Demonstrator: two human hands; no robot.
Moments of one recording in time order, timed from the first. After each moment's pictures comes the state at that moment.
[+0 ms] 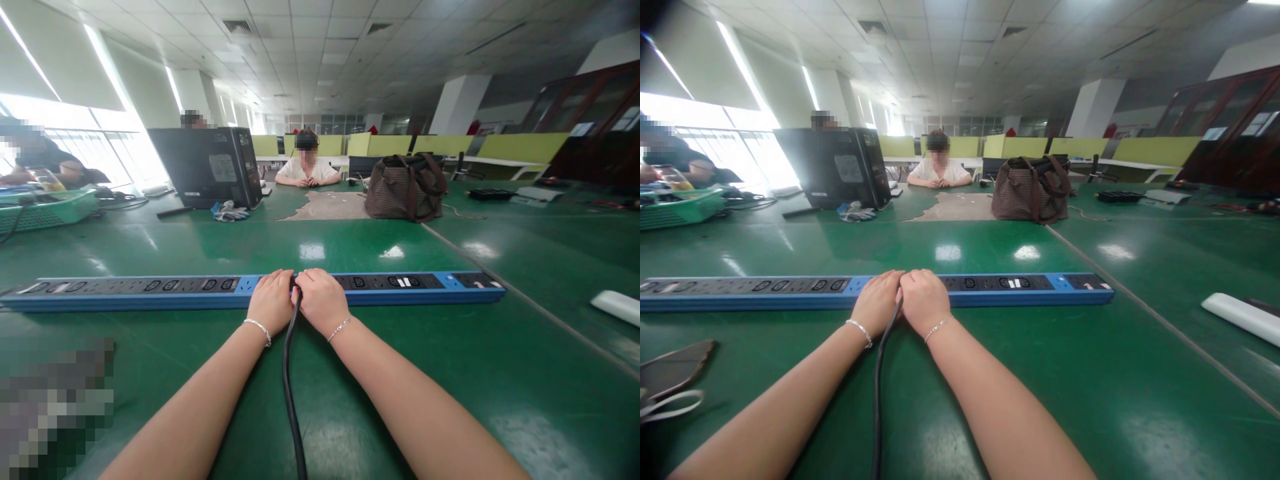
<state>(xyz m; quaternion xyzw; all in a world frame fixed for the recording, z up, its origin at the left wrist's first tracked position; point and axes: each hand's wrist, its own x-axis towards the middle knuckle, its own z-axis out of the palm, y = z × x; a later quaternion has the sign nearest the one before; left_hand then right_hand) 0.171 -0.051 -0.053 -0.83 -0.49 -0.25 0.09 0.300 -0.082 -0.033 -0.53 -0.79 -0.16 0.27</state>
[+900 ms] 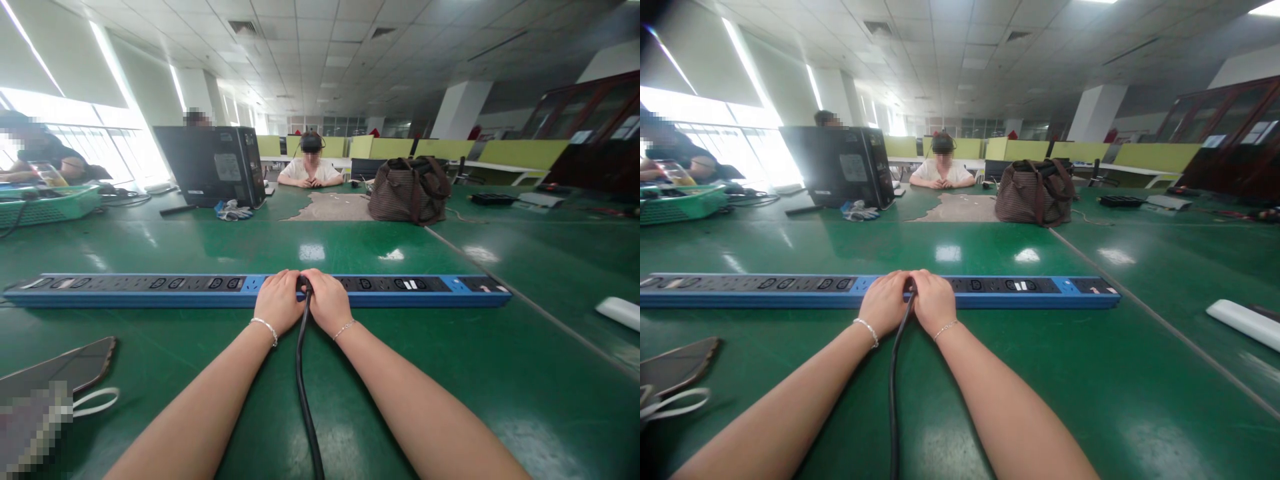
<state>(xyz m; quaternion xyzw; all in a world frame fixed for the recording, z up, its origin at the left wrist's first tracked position) 0.173 -0.053 -0.049 -0.82 -0.50 -0.26 0.06 0.300 -0.073 -0.049 -0.53 -0.76 -0.06 0.37</state>
